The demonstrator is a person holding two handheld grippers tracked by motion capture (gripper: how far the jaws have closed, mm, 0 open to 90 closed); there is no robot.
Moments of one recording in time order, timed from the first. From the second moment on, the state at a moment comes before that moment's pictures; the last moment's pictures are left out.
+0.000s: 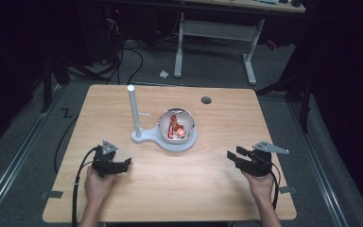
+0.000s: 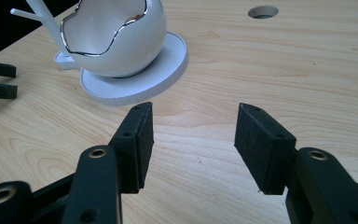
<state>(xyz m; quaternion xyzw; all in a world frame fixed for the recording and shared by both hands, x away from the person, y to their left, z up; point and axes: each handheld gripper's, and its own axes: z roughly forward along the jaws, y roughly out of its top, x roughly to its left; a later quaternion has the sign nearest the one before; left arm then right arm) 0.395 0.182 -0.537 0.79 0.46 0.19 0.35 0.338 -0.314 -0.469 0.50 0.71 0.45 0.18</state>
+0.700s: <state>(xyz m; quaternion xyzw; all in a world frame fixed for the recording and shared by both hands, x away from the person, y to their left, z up) 0.395 0.182 -0.537 0.79 0.46 0.19 0.35 0.354 -0.304 -0.499 0.53 0.71 0.43 0.17</state>
